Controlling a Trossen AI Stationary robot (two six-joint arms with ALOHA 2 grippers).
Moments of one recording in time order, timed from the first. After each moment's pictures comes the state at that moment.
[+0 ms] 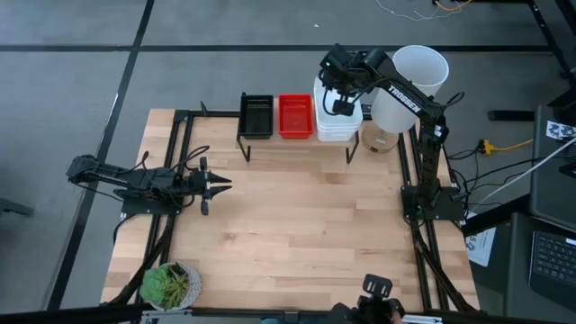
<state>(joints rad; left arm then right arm) -0.18 0.14 0.01 0.06 -0.37 -0.01 -0.60 1.95 2.25 -1.48 0.44 -0.44</state>
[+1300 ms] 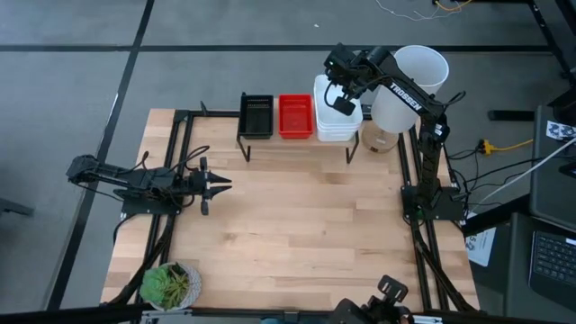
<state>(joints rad) -0.18 0.14 0.01 0.06 -0.37 -0.01 -0.63 1.95 2.25 -1.57 0.43 -0.19</state>
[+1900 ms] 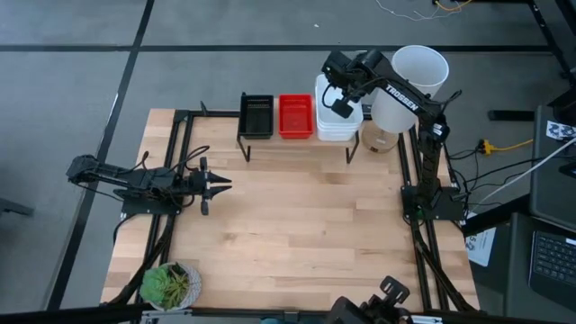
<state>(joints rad) -0.18 0.14 0.01 0.06 -0.37 -0.01 -0.64 1.95 2.18 -1.57 0.46 -0.07</state>
